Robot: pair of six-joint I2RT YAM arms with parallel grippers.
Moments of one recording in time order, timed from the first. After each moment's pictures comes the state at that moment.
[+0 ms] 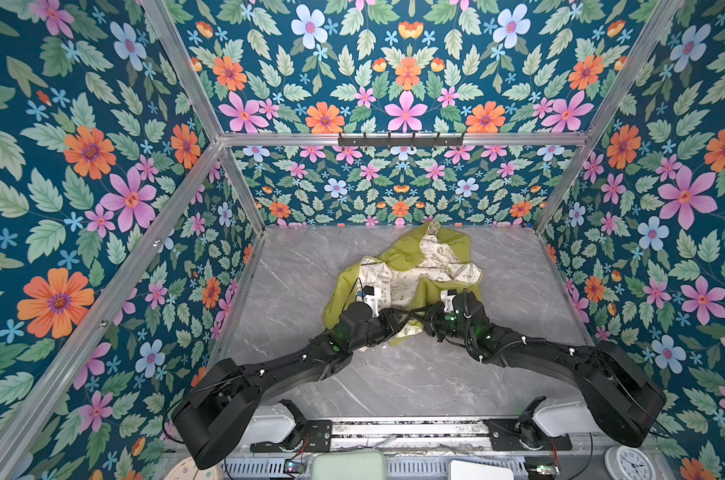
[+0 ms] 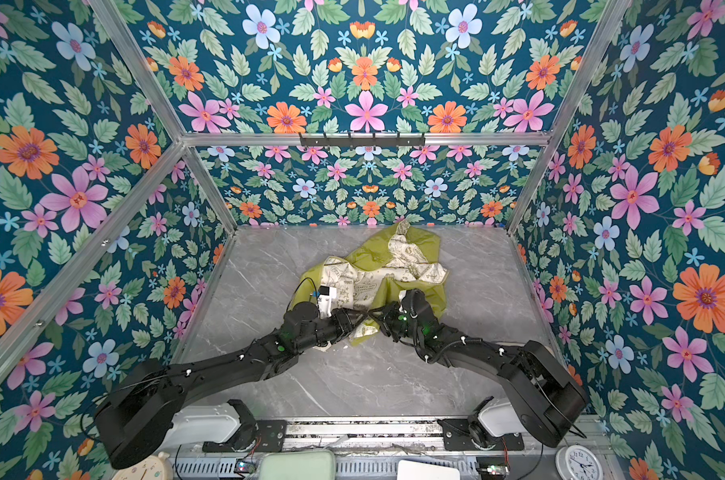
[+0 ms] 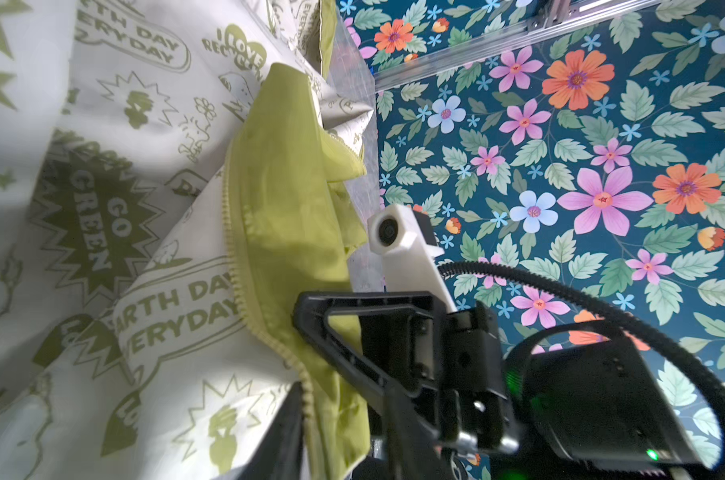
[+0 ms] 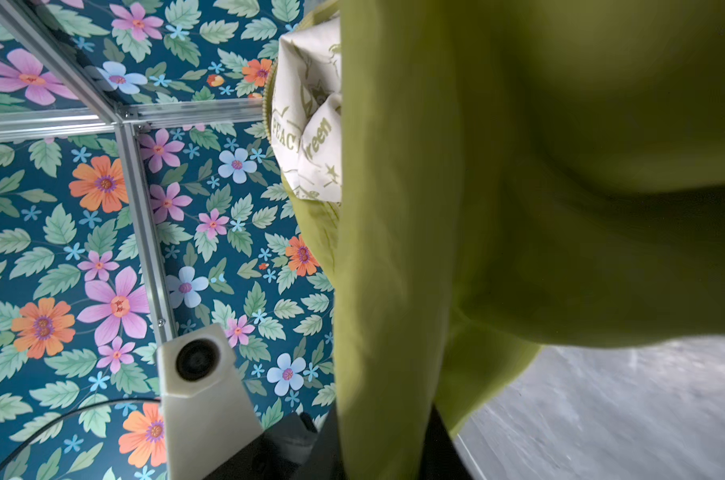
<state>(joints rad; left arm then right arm) -0.82 1.26 0.53 0.42 0.21 -1.23 0.66 1.38 0.57 0.38 -0.29 1.49</state>
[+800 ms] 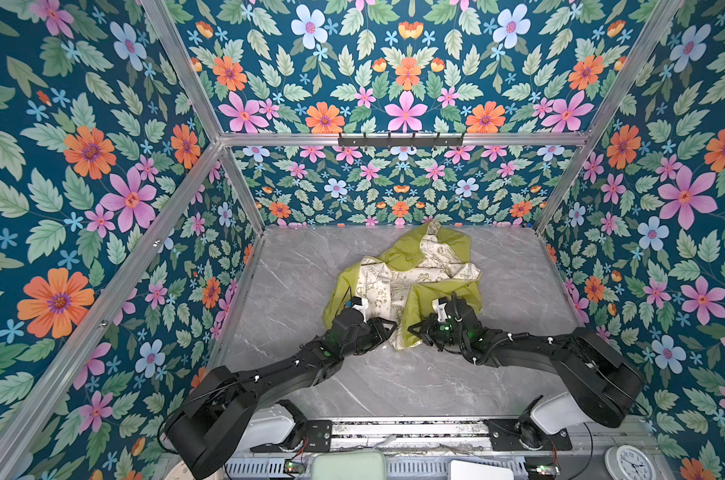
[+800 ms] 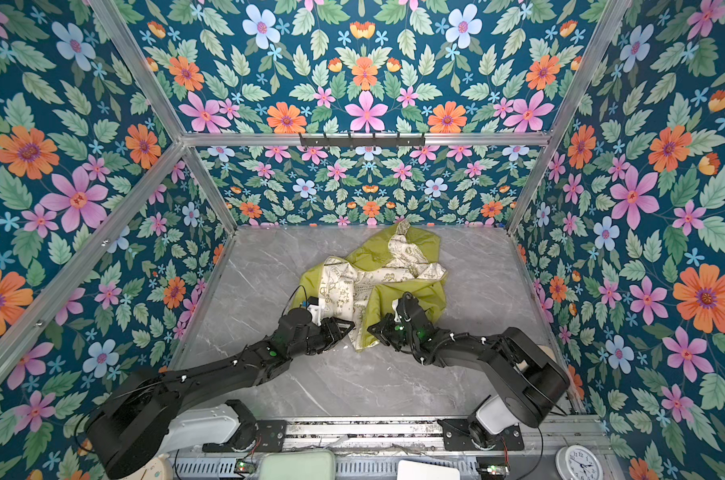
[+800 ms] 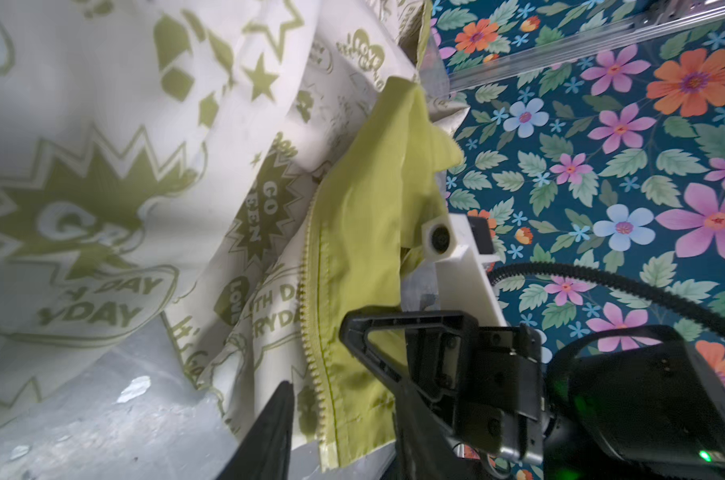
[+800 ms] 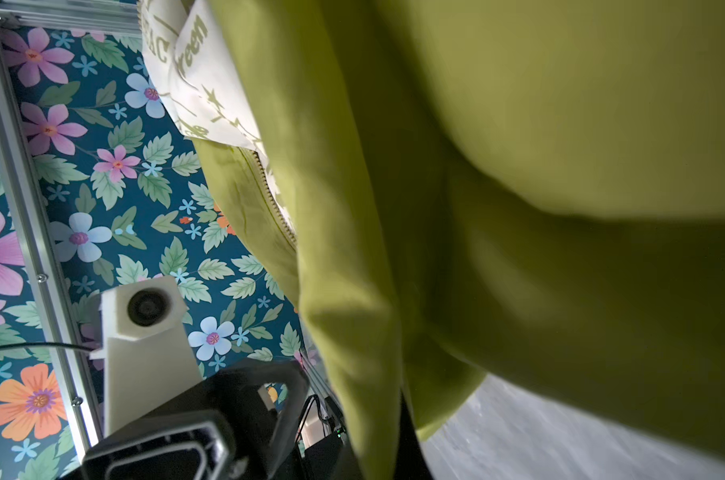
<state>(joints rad) -0.76 1.25 0.42 0.35 0.23 -1.18 0.68 1.55 0.53 0.48 -0.39 1.31</state>
